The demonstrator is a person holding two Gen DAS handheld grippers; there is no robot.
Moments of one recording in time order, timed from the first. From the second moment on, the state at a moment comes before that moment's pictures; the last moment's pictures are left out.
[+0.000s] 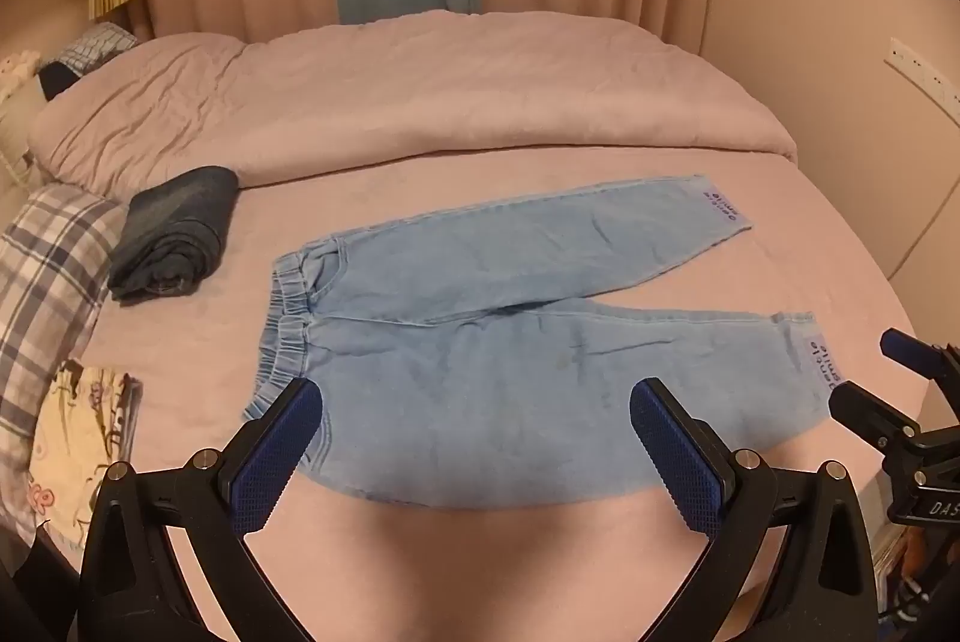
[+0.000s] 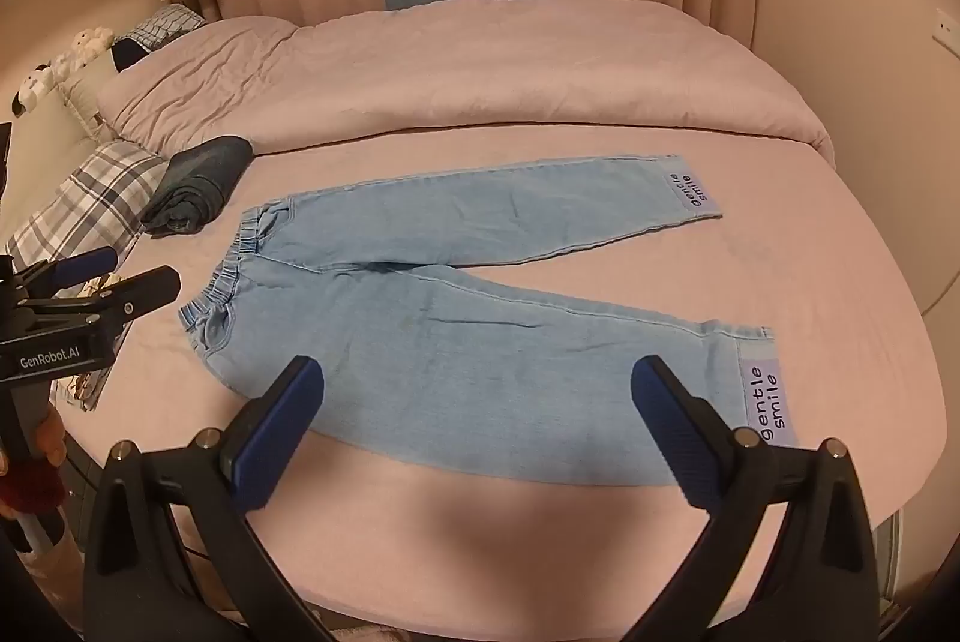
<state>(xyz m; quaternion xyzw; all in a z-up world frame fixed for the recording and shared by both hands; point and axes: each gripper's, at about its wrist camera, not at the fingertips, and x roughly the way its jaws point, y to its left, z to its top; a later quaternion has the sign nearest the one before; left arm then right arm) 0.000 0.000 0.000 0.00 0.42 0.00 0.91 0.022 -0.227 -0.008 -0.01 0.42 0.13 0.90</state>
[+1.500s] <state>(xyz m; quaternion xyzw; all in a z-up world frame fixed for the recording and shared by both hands) 0.004 -0.013 -0.002 0.01 0.41 -0.02 0.91 0.025 -0.229 -0.007 -0.02 0.41 0.13 0.90</state>
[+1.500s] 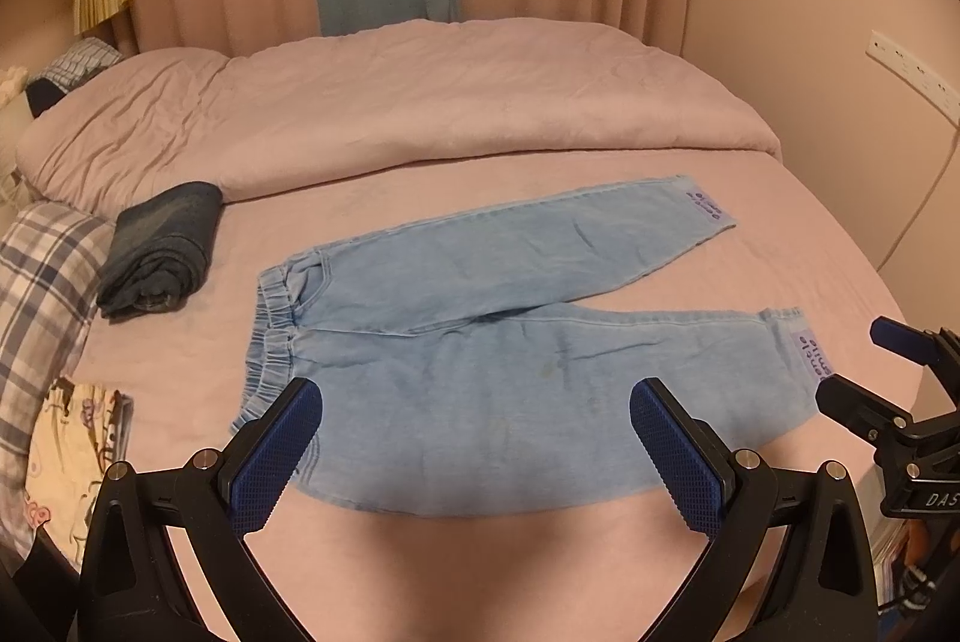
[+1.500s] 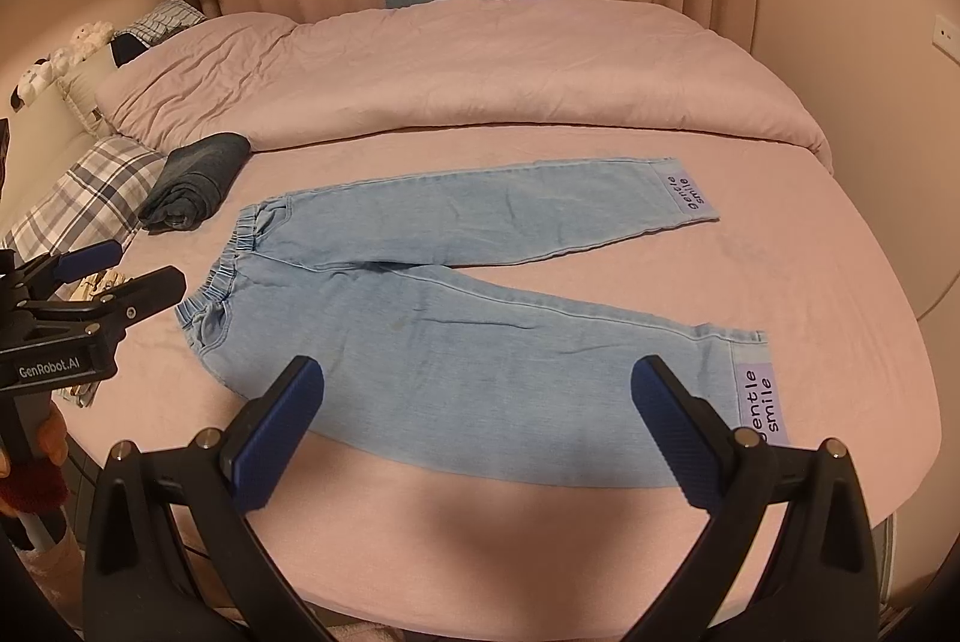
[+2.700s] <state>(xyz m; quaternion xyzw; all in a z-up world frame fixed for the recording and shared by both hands) 0.000 -0.017 0.000 0.01 0.40 -0.03 0.91 0.023 -0.230 -0.007 -0.02 0.41 0.13 0.90</state>
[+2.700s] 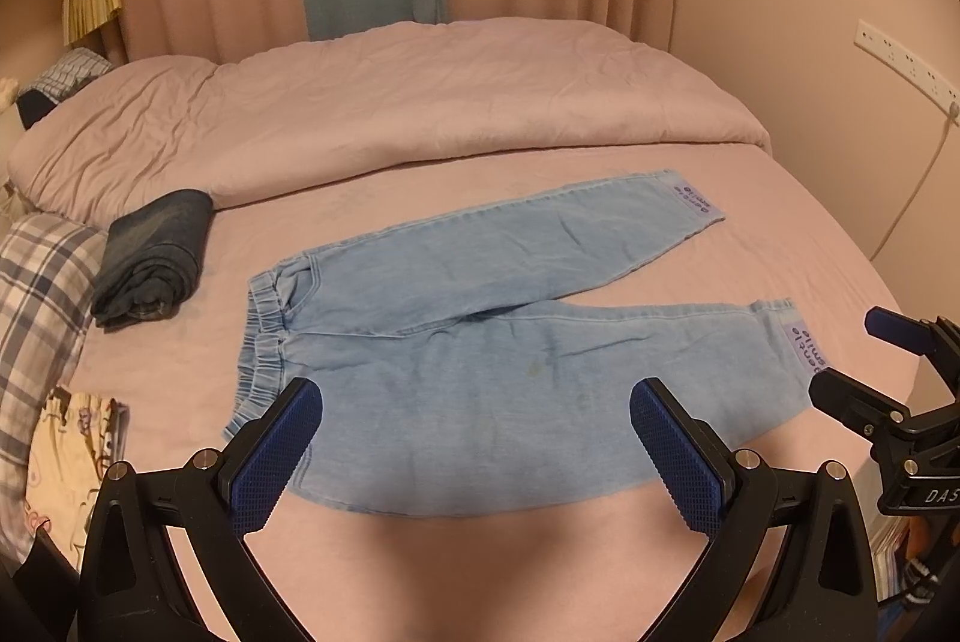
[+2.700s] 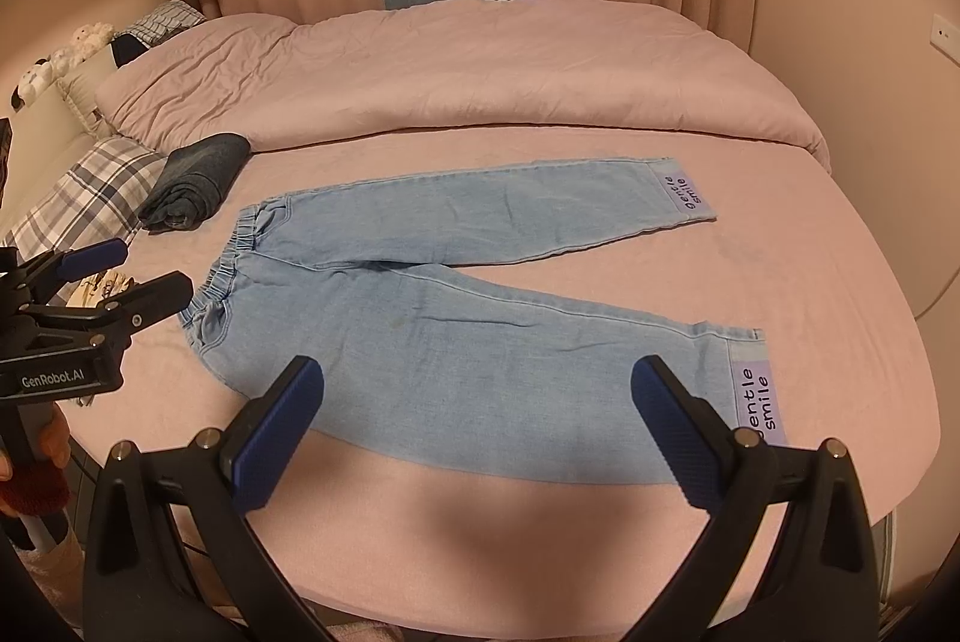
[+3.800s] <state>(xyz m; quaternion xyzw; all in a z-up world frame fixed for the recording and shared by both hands) 0.025 0.009 -0.039 -0.02 0.43 -0.07 0.90 0.040 -0.232 -0.034 0.00 0.44 0.18 0.88</state>
